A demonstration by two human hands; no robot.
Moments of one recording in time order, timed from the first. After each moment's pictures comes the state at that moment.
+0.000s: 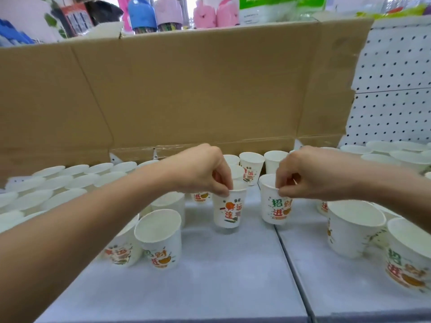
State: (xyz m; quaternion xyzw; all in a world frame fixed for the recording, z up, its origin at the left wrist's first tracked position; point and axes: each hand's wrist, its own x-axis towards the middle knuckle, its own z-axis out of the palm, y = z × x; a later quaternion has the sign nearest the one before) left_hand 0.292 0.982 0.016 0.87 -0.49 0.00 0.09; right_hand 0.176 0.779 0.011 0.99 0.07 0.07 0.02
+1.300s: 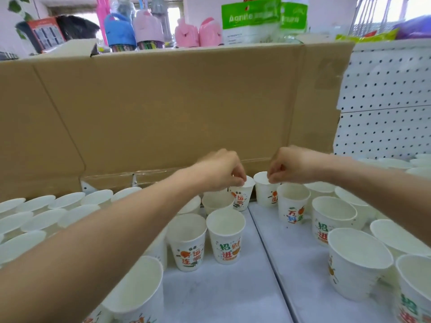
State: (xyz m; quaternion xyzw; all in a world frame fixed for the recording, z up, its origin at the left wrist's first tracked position) left_hand 0.362 0.895 0.018 0.87 -0.49 0.06 0.07; right_hand 0.277 0.710 0.018 1.00 -0.02 0.04 -0.04
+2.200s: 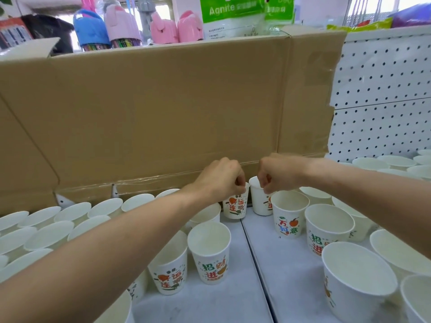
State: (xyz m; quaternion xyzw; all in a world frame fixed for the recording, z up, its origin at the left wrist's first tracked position) left_hand 0.382 0.844 -0.012 0.87 -0.47 0.10 0.10; right_hand 0.309 0.686 0.001 1.00 0.00 0.01 0.03
